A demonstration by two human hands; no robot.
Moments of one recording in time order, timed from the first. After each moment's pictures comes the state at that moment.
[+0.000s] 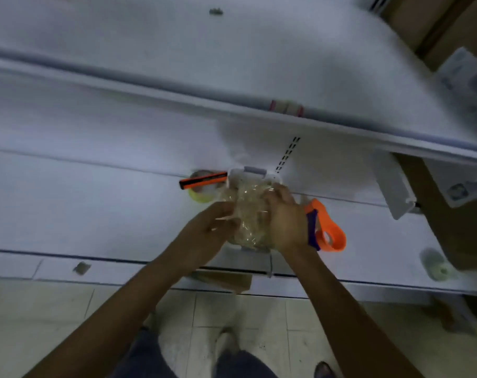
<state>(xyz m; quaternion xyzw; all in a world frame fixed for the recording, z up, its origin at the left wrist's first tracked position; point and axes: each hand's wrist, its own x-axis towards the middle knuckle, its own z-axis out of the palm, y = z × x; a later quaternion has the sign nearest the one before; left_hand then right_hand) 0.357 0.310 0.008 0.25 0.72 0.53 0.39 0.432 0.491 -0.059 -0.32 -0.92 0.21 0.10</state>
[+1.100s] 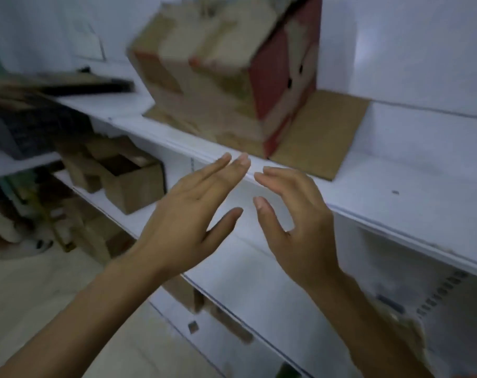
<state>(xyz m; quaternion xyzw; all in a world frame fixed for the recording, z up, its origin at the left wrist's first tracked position) 0.355 0.055 0.200 0.36 0.86 0.17 -0.32 0.365 0.237 0.182 0.24 -0.79 0.33 0.46</state>
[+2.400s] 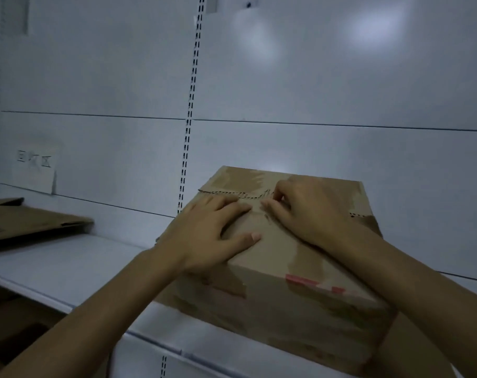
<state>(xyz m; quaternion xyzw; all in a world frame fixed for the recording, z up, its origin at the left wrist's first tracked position) 0.048 -0.042 0.365 0.41 0.84 0.19 -0.30 0.114 0.150 0.417 0.06 -0.89 -0.08 0.44</state>
